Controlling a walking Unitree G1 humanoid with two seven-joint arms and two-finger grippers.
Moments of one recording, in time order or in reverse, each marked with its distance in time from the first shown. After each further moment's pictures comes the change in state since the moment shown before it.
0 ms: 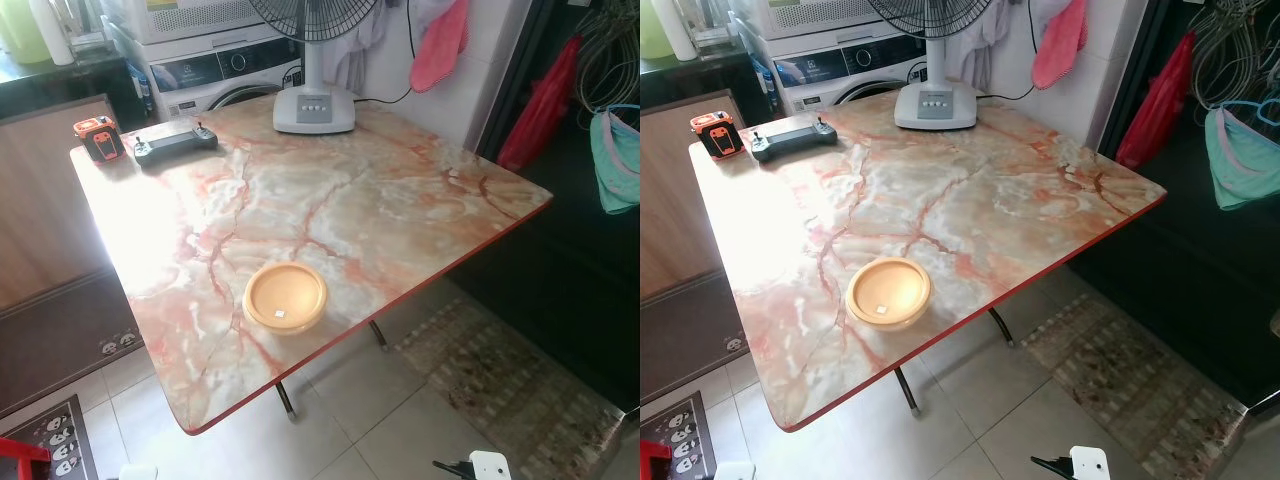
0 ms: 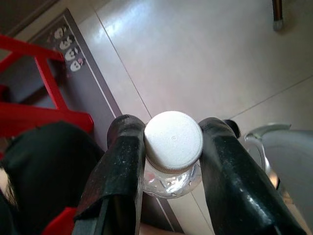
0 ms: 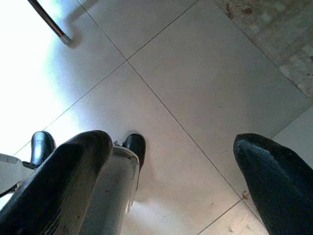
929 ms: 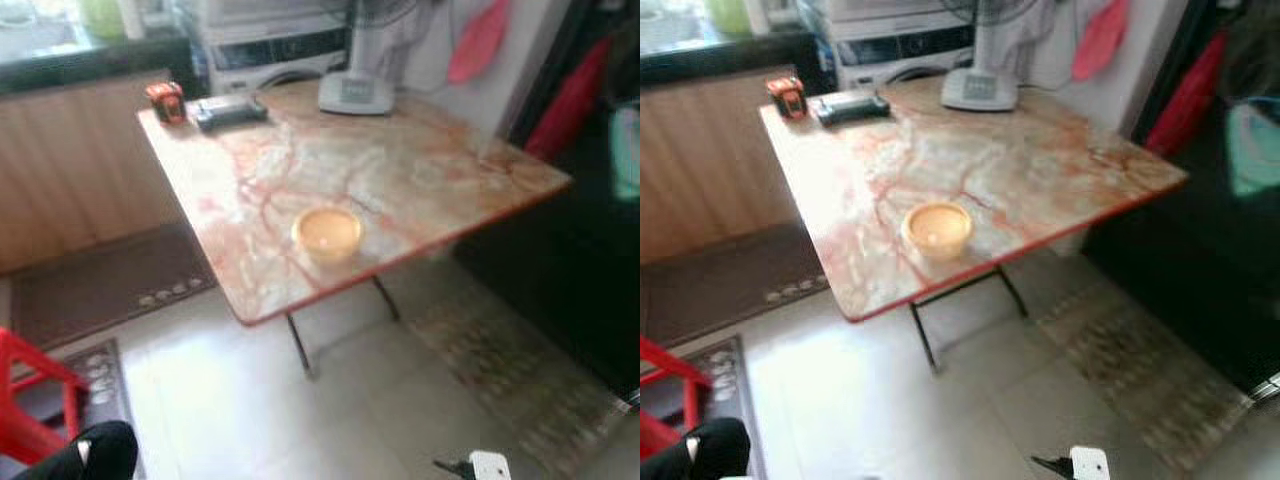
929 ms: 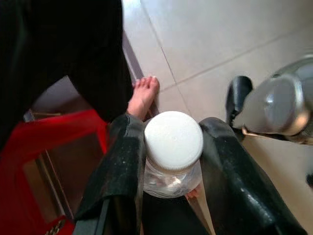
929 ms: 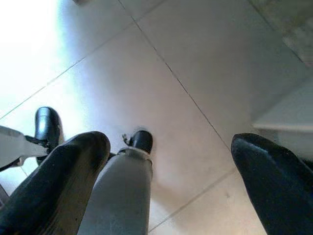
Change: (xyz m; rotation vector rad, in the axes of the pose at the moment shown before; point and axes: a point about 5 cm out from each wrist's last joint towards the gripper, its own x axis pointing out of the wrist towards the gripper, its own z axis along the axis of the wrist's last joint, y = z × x) left arm -0.004 -0.004 -0.015 -0.016 0.062 -0.004; right arm 0.000 0.000 0.000 0.020 0.001 0.004
